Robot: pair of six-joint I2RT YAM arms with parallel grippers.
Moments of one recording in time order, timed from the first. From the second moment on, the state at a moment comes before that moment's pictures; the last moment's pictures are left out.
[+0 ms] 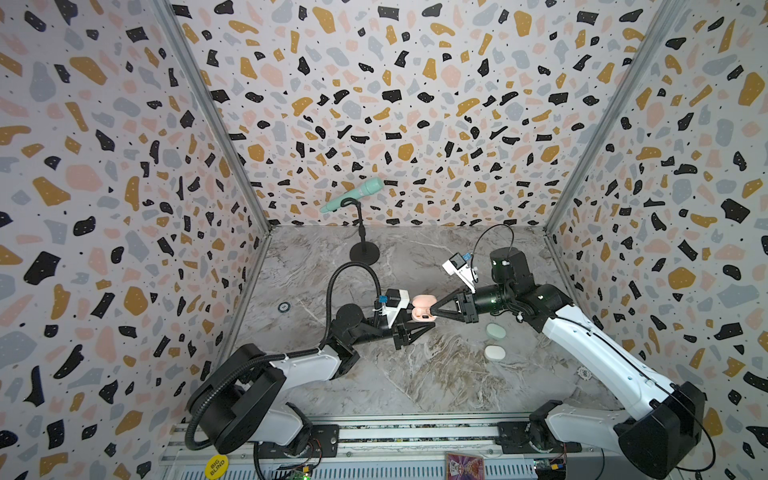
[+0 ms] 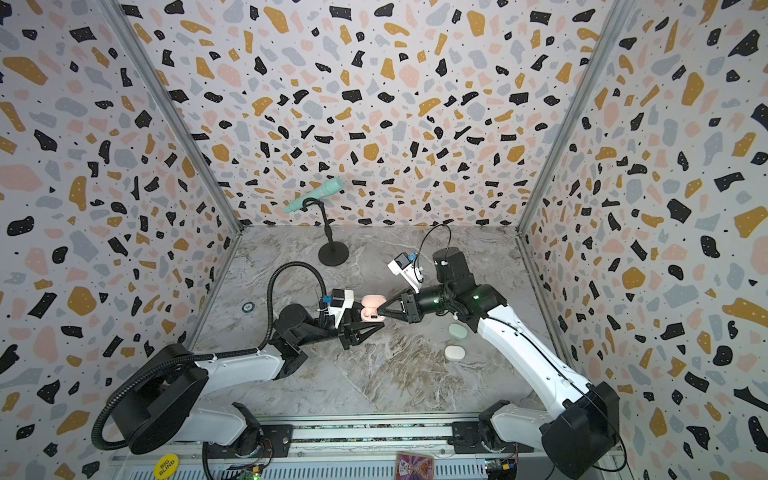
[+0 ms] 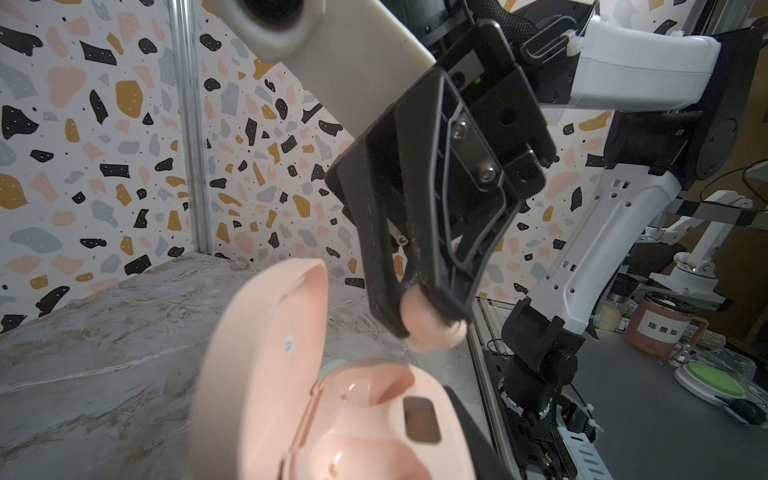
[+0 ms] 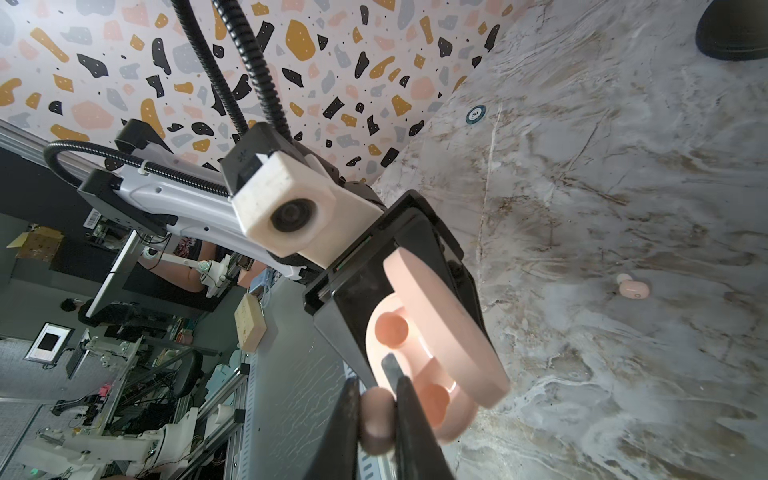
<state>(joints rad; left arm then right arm) -0.70 1.40 0.47 1.09 0.74 -0.23 0.53 1.22 1.10 -0.51 -1.00 0.23</state>
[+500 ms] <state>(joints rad) -0.71 1.39 0.47 1.08 0.74 -0.23 0.55 1.25 1.10 -0.50 -0.99 0.23</state>
